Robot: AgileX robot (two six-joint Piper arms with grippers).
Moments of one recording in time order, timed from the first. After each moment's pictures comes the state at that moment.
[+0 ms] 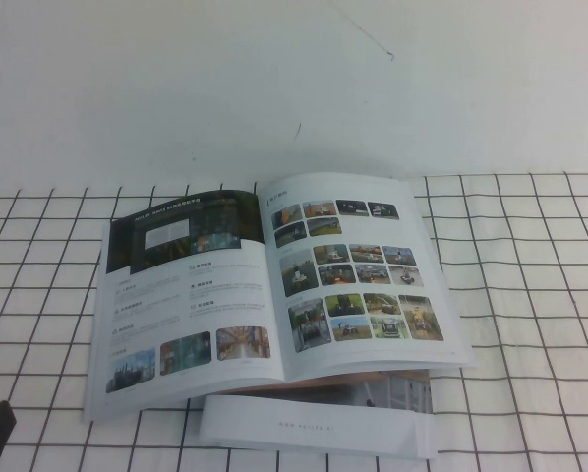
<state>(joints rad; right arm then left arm) -0.07 0.38 -0.21 1.31 0.33 -1.14 -0.29 0.26 -0.17 0.04 0.26 -0.28</state>
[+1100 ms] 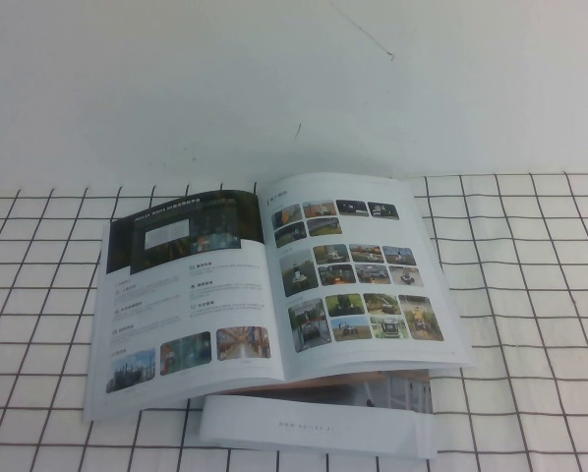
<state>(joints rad) -0.07 0.38 -0.14 1.51 -0.05 -1.26 -0.30 0.06 -0.16 0.15 0.42 -0.22</state>
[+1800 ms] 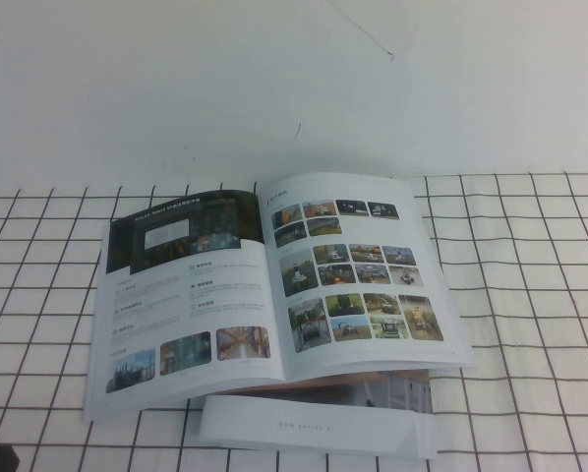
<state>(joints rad) -0.07 0.38 -0.14 1.51 -0.05 -1.26 -0.29 -0.01 0.03 0.06 0.23 -0.29</state>
